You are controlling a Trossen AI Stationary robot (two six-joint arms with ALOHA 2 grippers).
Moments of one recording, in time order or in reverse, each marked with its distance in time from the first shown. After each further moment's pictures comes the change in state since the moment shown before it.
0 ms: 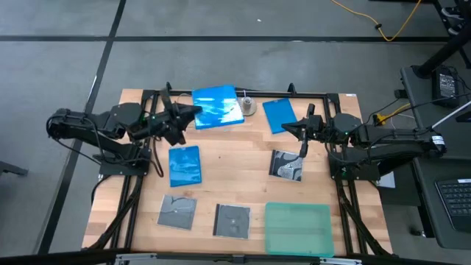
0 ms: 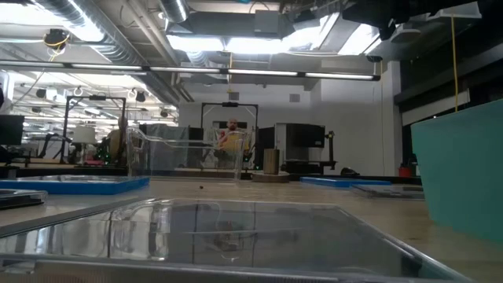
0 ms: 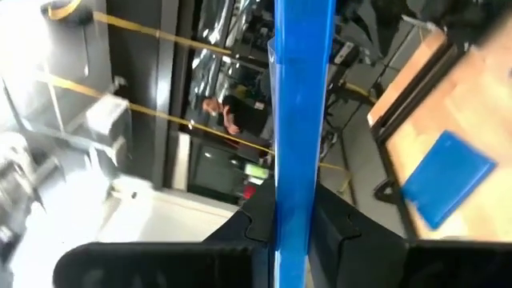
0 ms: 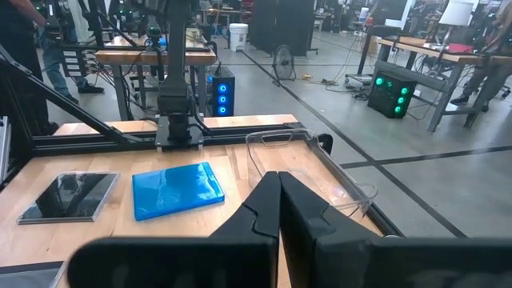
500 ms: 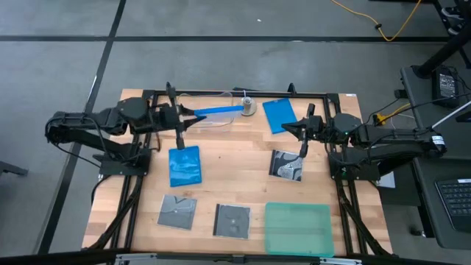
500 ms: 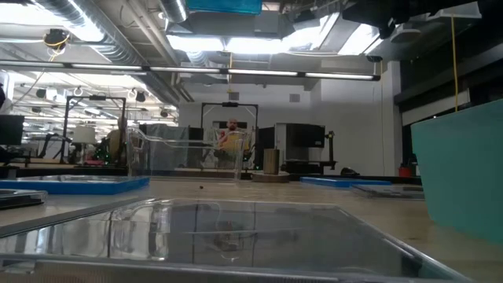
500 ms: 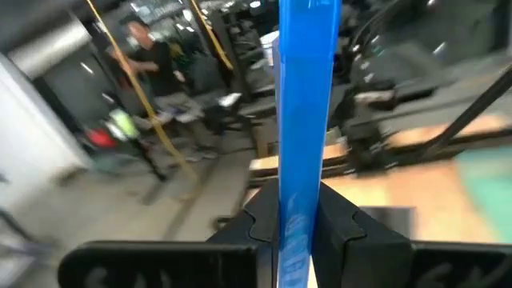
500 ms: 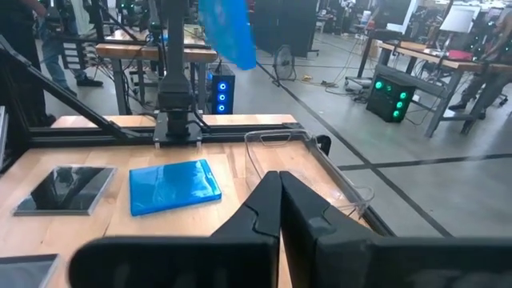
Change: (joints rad) left arm 0.114 -0.004 0.000 -0.098 0.289 -0.916; right arm 0.000 0.000 0.000 -0.002 -0.002 -0.041
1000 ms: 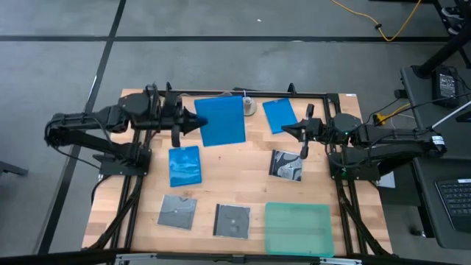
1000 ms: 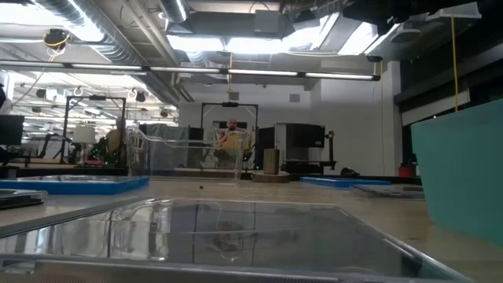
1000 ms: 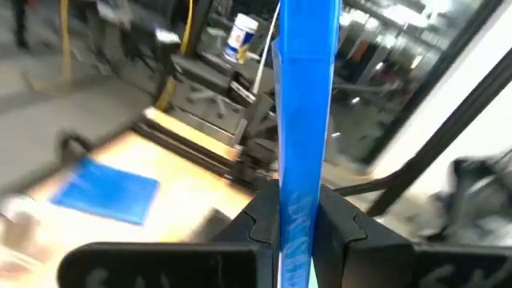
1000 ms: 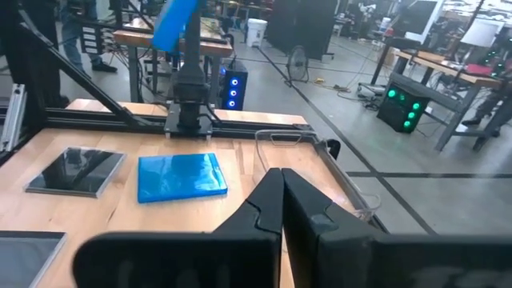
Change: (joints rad) left arm 0.081 0.000 0.000 -0.004 0.238 -0.778; right arm 0.000 0.000 0.000 -0.001 -0.048 -0.069
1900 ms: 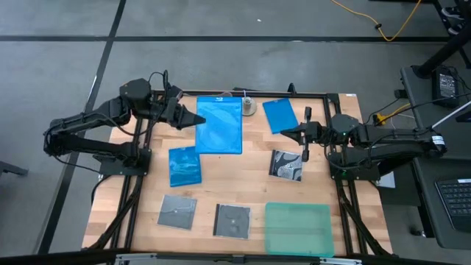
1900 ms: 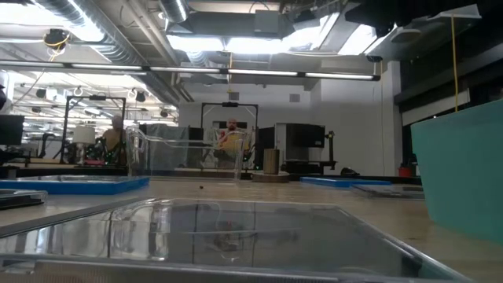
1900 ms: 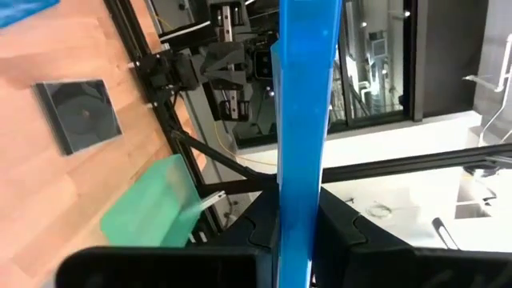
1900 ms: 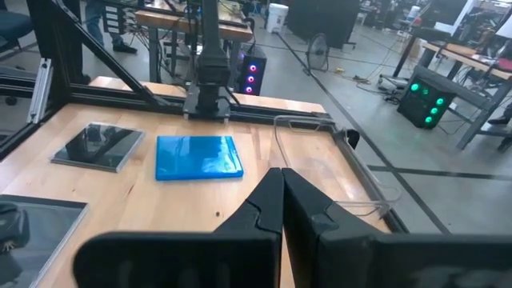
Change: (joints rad) left arm 0.232 0.000 0.000 0.001 0.440 -0.776; right arm 0.000 0.000 0.000 -0.056 -0.058 -0.025
